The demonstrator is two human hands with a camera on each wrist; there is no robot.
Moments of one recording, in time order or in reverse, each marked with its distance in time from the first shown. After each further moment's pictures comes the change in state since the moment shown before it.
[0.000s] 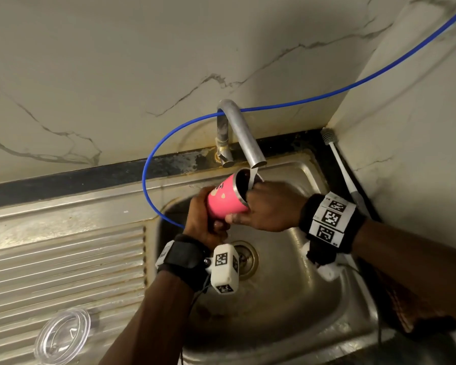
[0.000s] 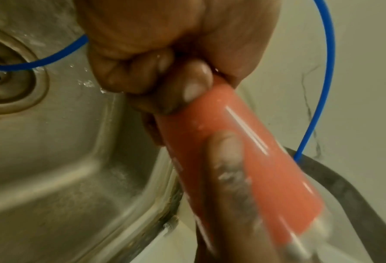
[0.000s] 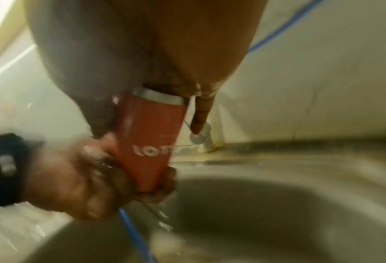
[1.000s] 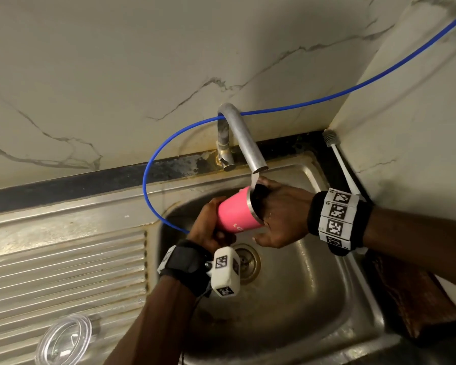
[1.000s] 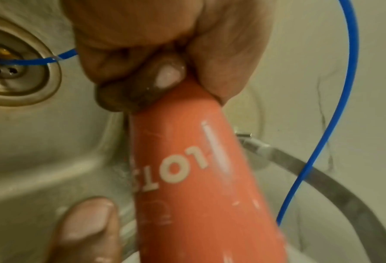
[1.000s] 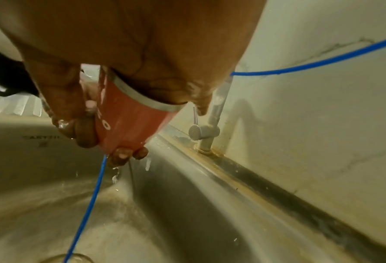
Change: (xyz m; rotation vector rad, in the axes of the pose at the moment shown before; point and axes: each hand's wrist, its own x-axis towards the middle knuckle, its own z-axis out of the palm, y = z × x) left_hand 0.019 -0.007 -0.004 0.163 0.080 0.030; right_hand -0.004 0.028 0.013 -0.267 -0.054 -0.278
